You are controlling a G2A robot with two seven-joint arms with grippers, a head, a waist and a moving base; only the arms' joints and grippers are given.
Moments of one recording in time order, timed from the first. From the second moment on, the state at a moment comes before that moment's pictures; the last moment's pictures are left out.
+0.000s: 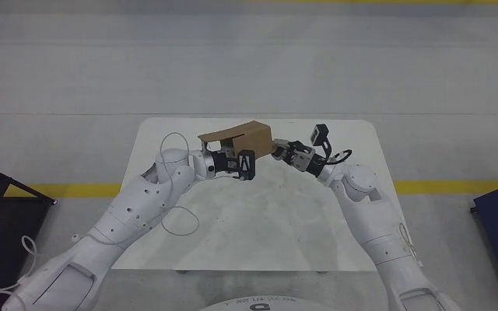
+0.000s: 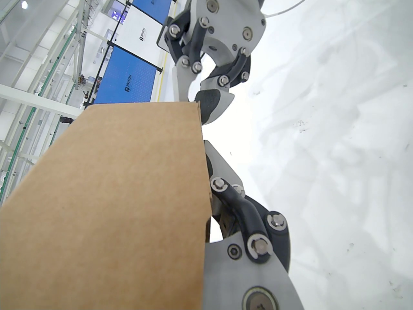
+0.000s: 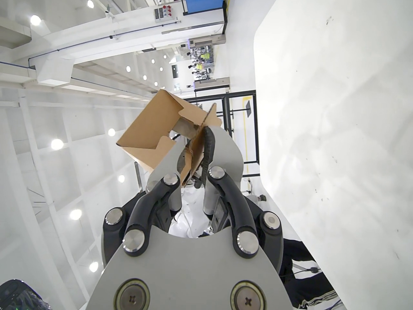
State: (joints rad) left arm 0.94 -1.15 -0.72 -1.38 1.99 -0.48 0.39; right arm -1.34 -1.21 1.34 -1.39 0.50 0.05 0.77
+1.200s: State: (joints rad) left arm 0.94 -1.17 -0.71 -1.38 2.09 -0.51 0.34; right arm -1.32 -1.21 1.32 -1.36 0.49 0.07 0.73
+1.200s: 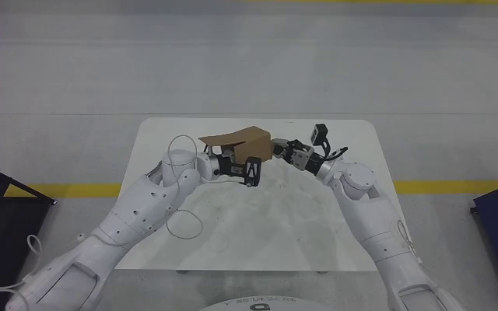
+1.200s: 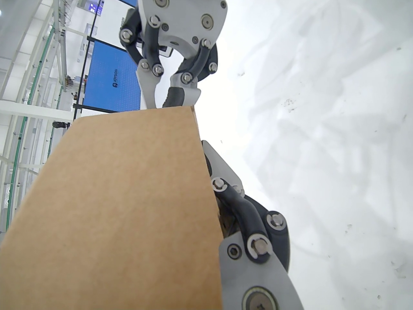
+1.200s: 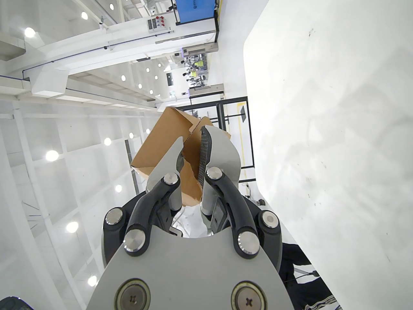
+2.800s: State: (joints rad) left arm 0.95 -1.20 -0.79 -1.27 1.77 -0.60 0.49; right arm -1.32 -1.24 1.33 -1.38 0.85 -0.11 0.80
